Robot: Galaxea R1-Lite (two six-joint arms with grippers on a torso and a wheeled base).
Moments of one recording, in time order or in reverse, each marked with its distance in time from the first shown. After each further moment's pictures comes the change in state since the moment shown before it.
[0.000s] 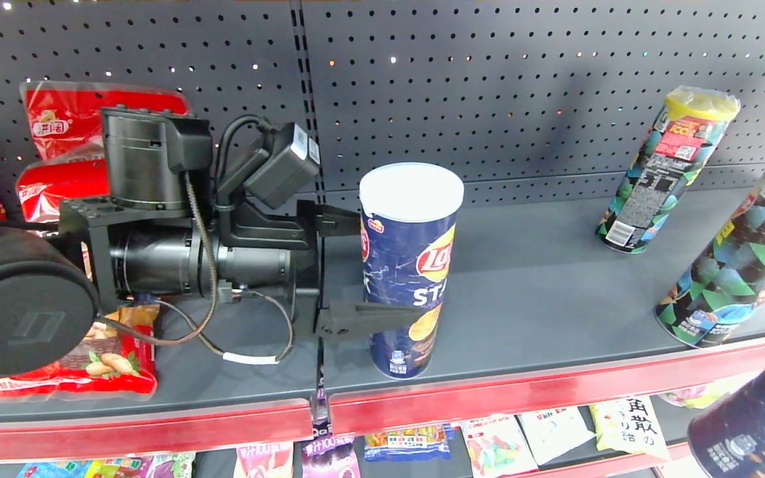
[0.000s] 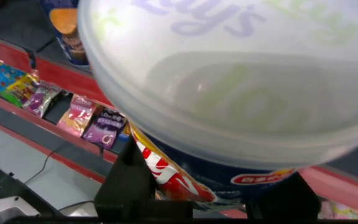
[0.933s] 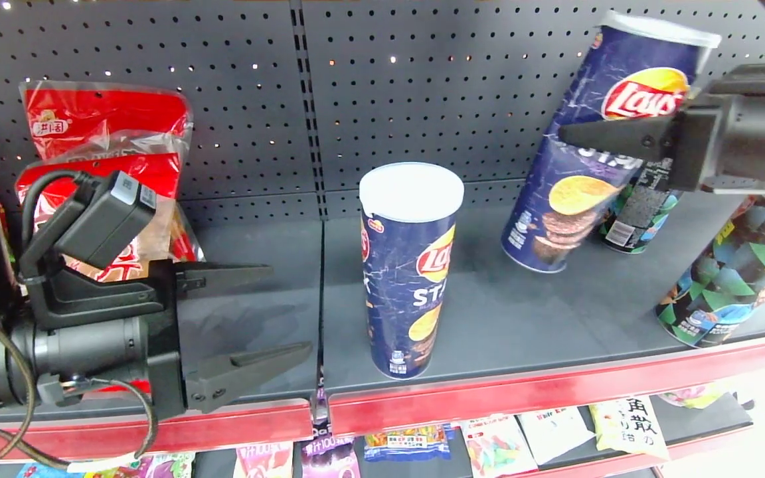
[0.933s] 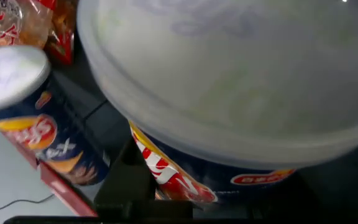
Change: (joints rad) left arm 0.103 -0.358 0.362 -0.002 0.227 -0.207; right arm 0.101 0.761 -0.604 -0.186 0.127 -0.010
